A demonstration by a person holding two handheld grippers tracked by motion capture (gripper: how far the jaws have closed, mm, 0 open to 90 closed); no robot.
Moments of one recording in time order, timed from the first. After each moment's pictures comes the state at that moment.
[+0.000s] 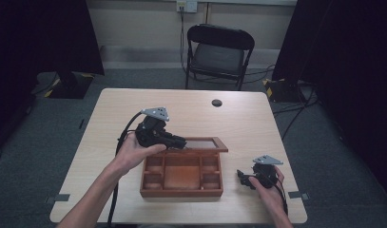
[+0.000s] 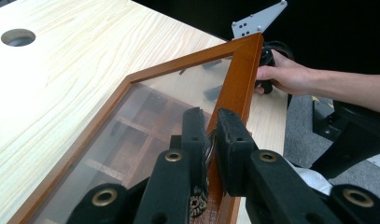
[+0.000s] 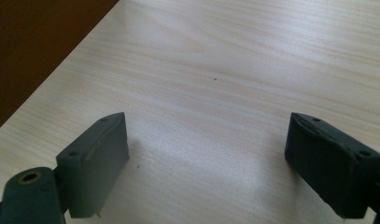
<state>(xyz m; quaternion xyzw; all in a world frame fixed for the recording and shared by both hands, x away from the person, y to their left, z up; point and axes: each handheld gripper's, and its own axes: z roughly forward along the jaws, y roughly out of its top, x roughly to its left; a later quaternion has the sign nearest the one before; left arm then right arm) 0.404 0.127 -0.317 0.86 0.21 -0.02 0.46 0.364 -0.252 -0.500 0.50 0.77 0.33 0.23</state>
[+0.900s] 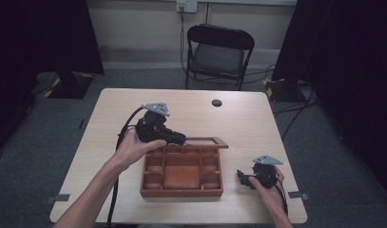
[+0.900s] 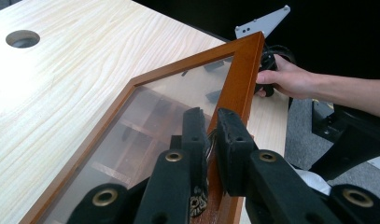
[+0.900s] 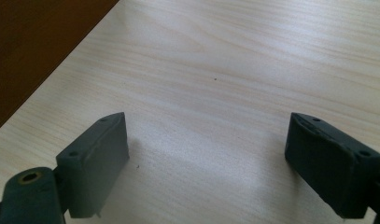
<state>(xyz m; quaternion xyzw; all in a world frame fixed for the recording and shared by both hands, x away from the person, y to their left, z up) 0.412 0.127 -0.310 0.86 0.21 -0.03 0.46 0.364 -0.252 -0.500 0.50 0.77 0.33 0.23</state>
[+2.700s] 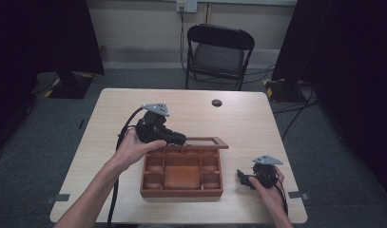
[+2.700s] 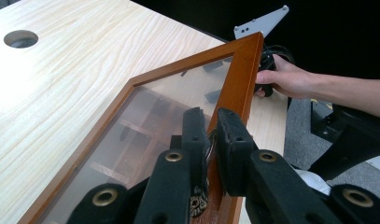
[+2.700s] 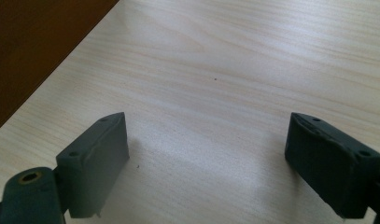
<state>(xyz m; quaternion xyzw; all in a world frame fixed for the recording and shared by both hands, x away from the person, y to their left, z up) 0.411 0.127 -0.312 0.86 0.21 -0.03 0.46 0.364 -0.252 -0.500 0.50 0.77 0.33 0.23</state>
